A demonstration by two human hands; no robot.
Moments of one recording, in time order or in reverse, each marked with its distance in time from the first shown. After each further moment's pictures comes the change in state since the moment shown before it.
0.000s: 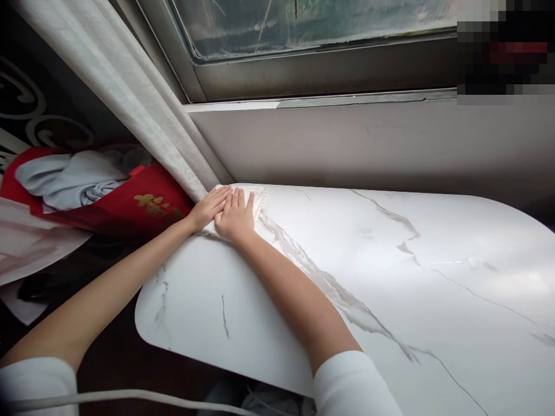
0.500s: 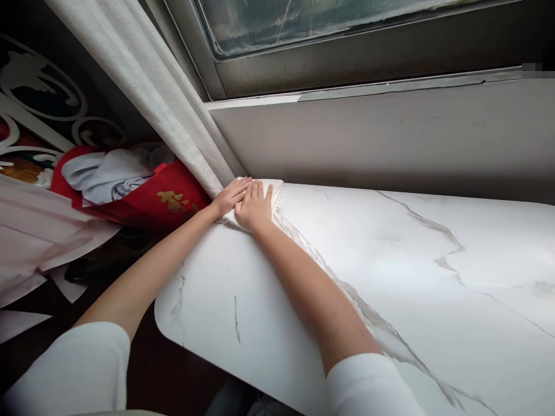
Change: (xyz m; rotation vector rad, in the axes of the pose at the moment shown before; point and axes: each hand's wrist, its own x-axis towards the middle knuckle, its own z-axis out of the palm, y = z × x) left_hand 0.029 -0.004 -0.003 0.027 -0.034 -0.053; right_hand 0.024 0.010 0.003 -0.006 -0.001 0.013
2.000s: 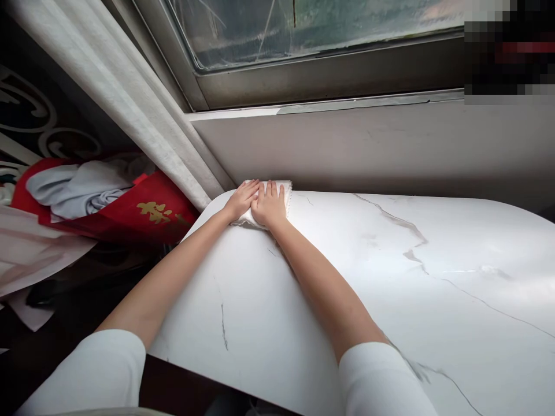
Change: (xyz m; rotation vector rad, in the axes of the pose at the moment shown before) left_hand 0.047 0.063 0.020 0.072 0.024 -0.026; right_hand -0.001 0.068 -0.031 -0.101 -0.020 0.099
